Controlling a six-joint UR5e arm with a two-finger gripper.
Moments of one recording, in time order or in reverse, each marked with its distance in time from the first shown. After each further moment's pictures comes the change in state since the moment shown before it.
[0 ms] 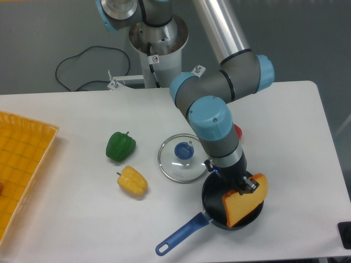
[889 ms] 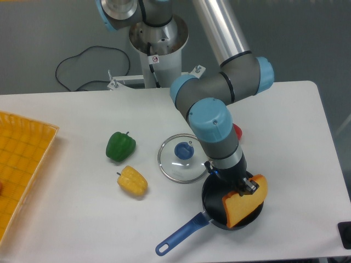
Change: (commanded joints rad) arm 0.000 -0.008 -0.006 0.014 0.000 0.000
